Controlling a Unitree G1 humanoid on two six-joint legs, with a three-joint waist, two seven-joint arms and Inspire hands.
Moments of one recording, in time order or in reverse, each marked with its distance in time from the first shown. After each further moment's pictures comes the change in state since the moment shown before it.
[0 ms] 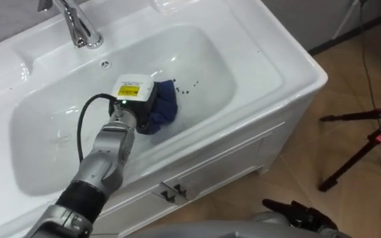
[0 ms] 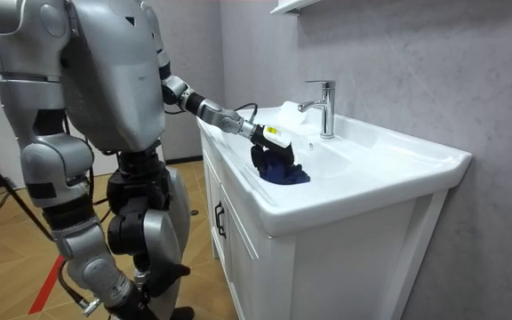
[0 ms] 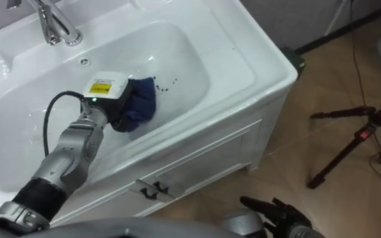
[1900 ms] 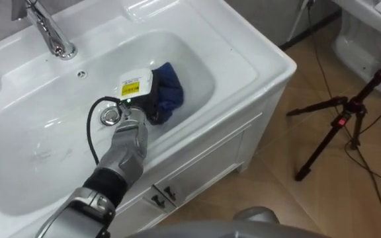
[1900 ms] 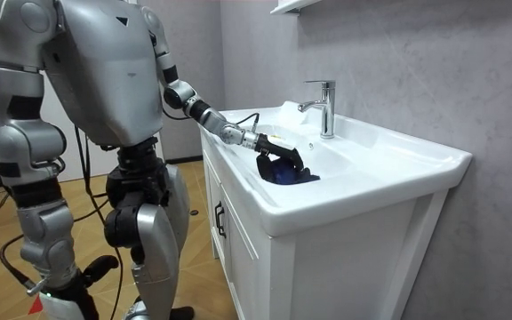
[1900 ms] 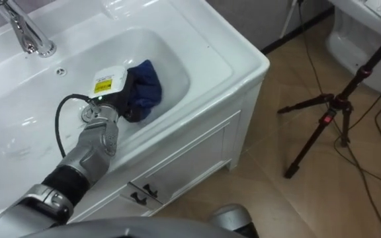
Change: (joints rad) left arm -0.071 -0.139 0.025 0.301 -0.125 0.050 0.316; right arm 0.105 0.033 0.025 -0.059 -0.573 0.284 -0.040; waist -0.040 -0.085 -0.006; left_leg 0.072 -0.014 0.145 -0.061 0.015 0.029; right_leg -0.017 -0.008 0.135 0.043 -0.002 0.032
